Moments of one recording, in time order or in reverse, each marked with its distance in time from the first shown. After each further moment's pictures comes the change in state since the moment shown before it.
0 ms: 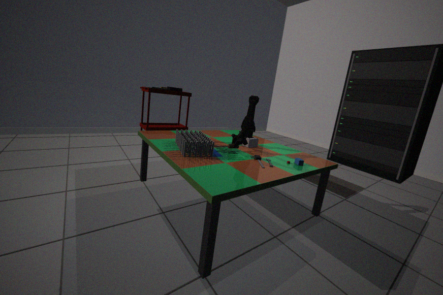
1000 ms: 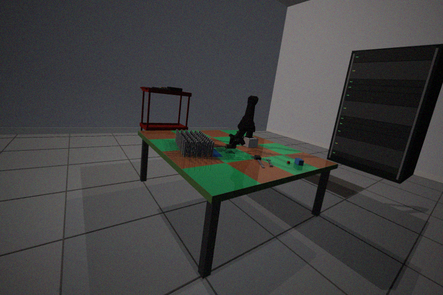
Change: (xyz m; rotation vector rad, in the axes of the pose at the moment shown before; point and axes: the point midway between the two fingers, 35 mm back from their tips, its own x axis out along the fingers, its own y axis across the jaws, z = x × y) arm 0.014 0.001 -0.019 -0.002 -0.002 0.005
